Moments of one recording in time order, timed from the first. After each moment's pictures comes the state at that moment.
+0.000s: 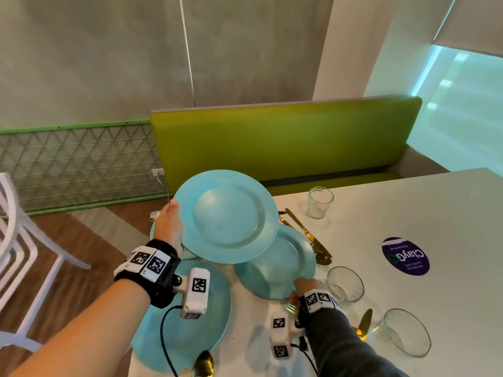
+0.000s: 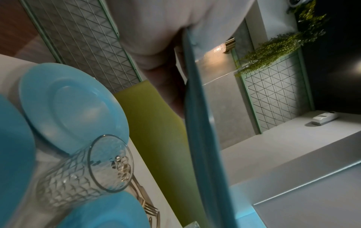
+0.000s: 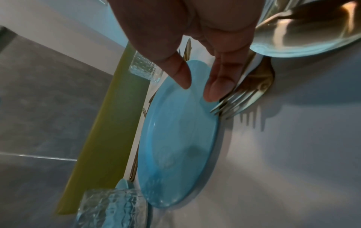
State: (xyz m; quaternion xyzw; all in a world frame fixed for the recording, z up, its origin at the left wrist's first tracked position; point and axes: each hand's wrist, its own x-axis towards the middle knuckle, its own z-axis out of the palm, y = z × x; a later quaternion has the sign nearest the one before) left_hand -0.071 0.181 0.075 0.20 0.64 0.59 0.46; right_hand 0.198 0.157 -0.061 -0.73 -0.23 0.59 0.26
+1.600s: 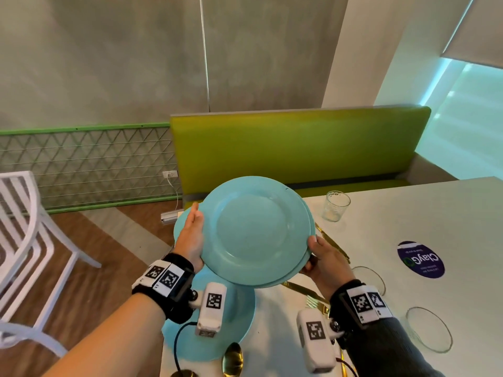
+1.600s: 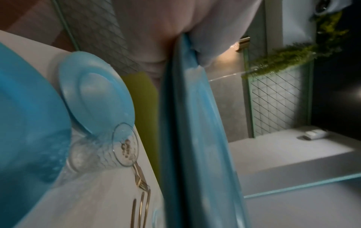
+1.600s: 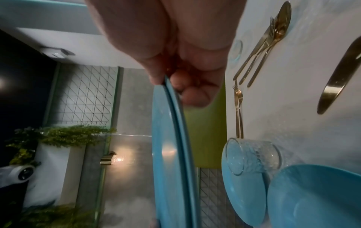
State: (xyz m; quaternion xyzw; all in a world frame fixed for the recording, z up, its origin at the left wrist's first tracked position) left_hand -0.096 0.140 0.077 0.25 0.56 0.55 0.57; right_hand 0.138 0.112 0.073 -0.51 -0.33 0.64 0.48
